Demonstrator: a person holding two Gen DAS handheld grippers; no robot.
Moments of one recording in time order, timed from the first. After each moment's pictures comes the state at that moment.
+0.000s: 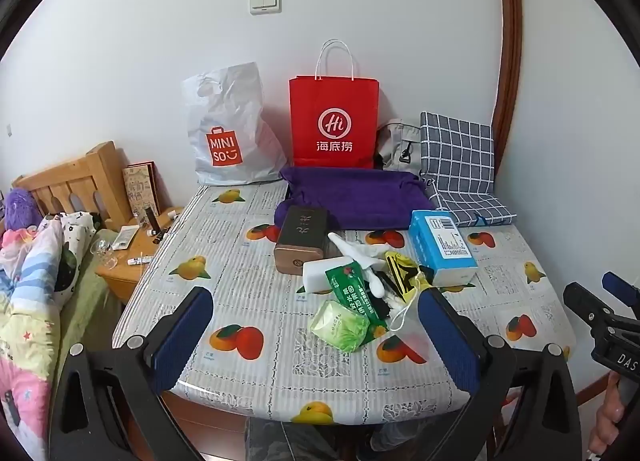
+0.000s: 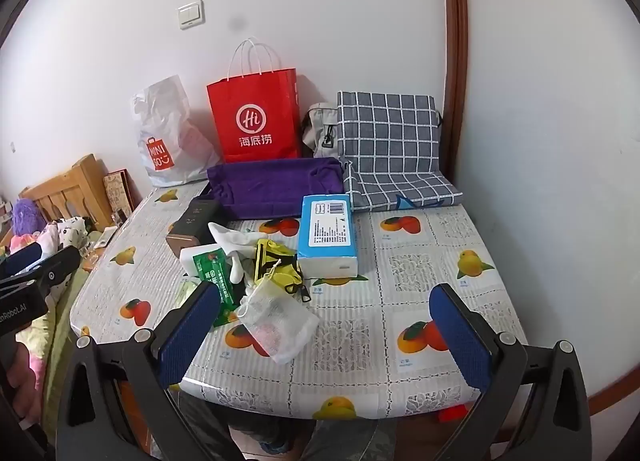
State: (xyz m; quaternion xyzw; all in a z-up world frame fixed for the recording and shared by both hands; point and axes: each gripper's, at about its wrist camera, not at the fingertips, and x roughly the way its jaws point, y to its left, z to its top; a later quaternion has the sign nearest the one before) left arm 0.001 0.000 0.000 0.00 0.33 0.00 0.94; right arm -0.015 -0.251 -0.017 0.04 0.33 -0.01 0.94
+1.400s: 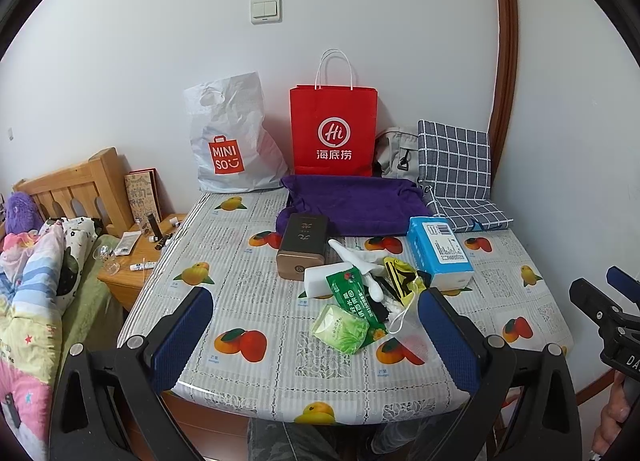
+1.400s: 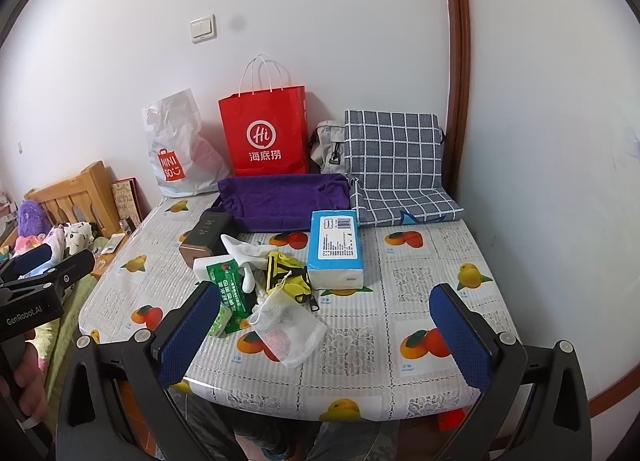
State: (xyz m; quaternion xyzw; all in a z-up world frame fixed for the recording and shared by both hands) left arm -0.010 0.002 0.019 0.00 0.31 0.00 0.95; right arm -0.033 -0.243 0.001 0.03 0.31 0.00 0.95
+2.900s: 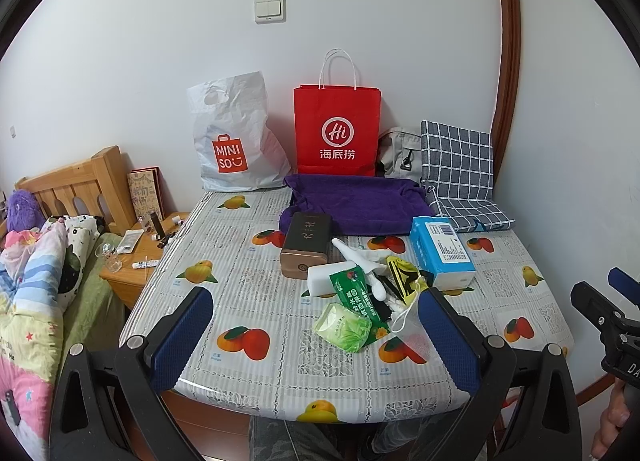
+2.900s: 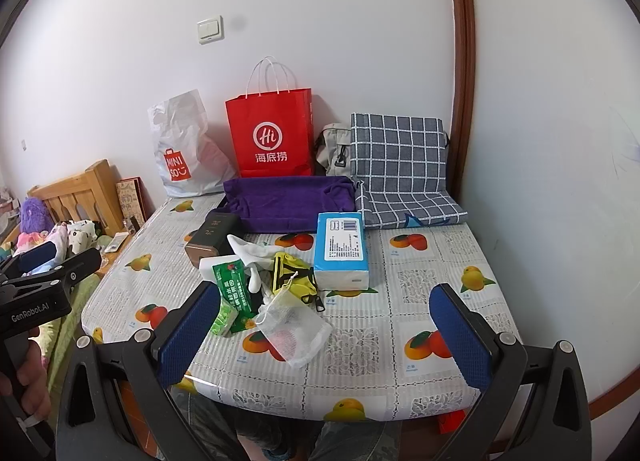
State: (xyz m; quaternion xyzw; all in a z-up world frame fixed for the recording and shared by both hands) left arm -0.013 0.005 0.019 0.00 0.31 0.00 0.95; right arm -0.038 -0.239 0.002 0.03 0.31 0.01 0.95
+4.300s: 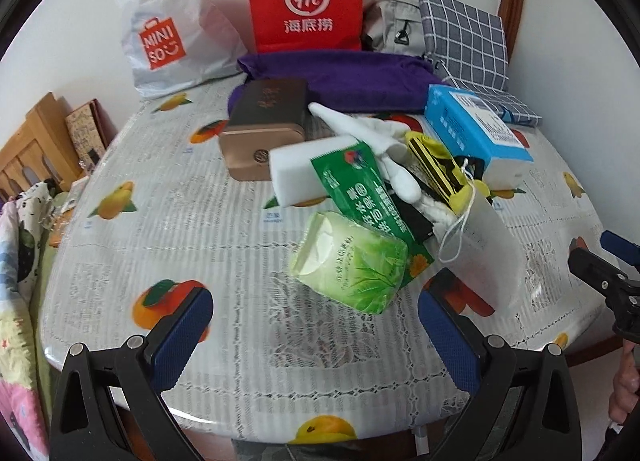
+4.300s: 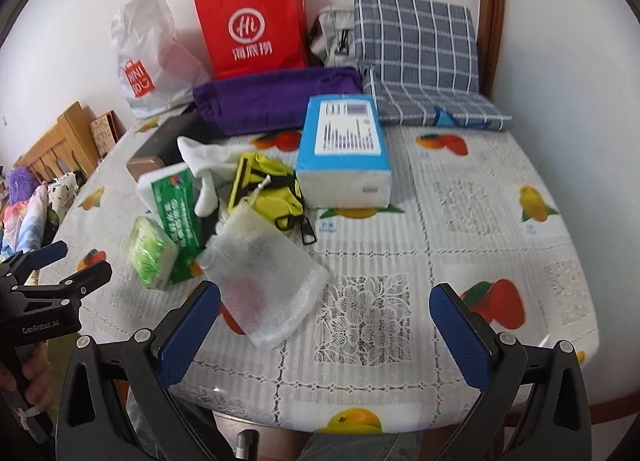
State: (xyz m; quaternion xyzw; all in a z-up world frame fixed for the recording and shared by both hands) left arm 0.090 -0.006 -0.157 0.04 0.47 -0.05 0.88; right arm 0.057 -0.238 -0.149 0.04 0.44 0.02 0.90
